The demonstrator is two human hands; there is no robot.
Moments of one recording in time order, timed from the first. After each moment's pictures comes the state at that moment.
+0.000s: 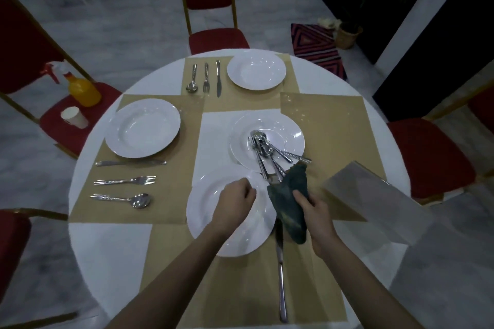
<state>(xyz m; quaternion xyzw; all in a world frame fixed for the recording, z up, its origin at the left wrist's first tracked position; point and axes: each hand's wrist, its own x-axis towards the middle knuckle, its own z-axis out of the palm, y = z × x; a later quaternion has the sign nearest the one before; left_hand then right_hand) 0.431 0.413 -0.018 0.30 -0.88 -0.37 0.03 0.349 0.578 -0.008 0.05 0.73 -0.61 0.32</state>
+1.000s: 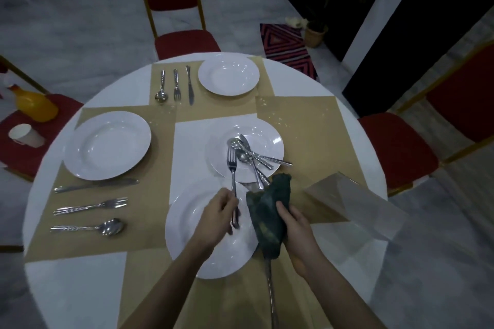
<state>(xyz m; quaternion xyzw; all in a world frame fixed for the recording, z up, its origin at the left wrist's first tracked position) 0.433 0.410 -0.005 0.31 -0.72 -0.62 -0.01 0.363 0.572 -0.005 0.11 0.62 -0.68 0.36</state>
